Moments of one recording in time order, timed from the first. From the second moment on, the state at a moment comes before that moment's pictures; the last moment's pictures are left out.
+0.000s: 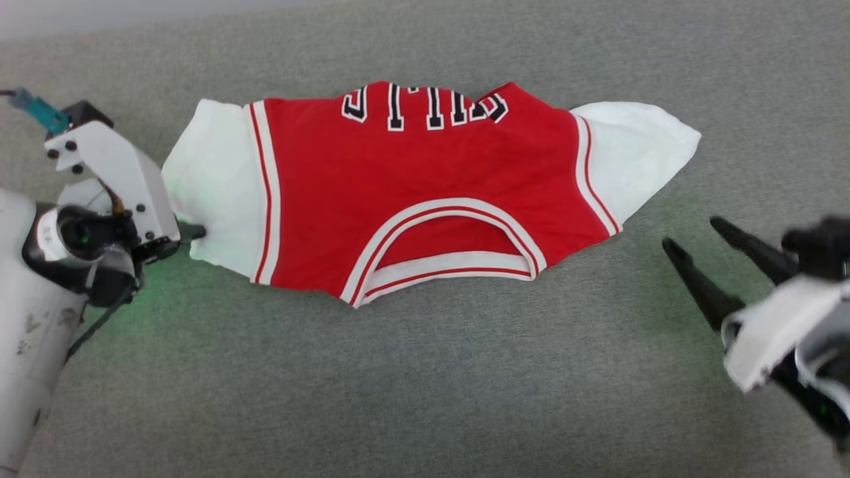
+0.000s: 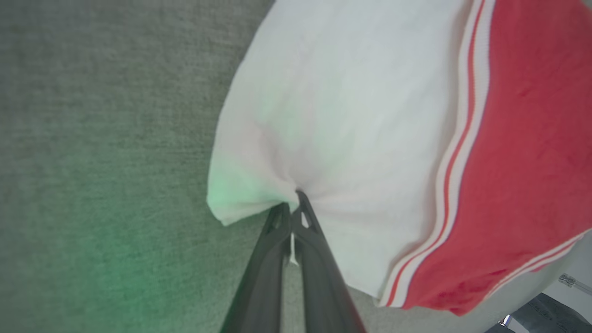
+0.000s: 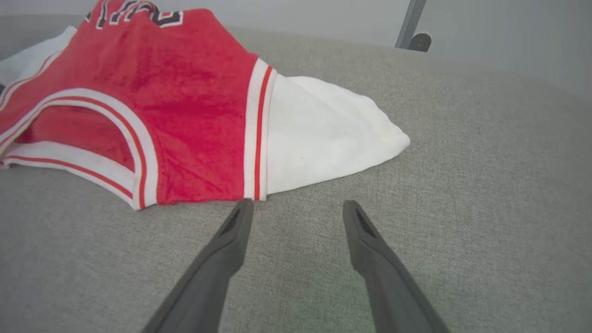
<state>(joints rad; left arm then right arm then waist) -0.89 0.62 -0.53 0.55 -1.18 0.24 0.94 -0.33 -0.52 0.30 0.00 0.56 0.13 0.19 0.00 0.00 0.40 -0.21</state>
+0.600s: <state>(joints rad) -0.96 0.56 -0.56 0.55 -1.16 0.17 0.90 -0.84 -0.63 0.68 0.36 0.73 0.13 0.60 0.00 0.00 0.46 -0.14</state>
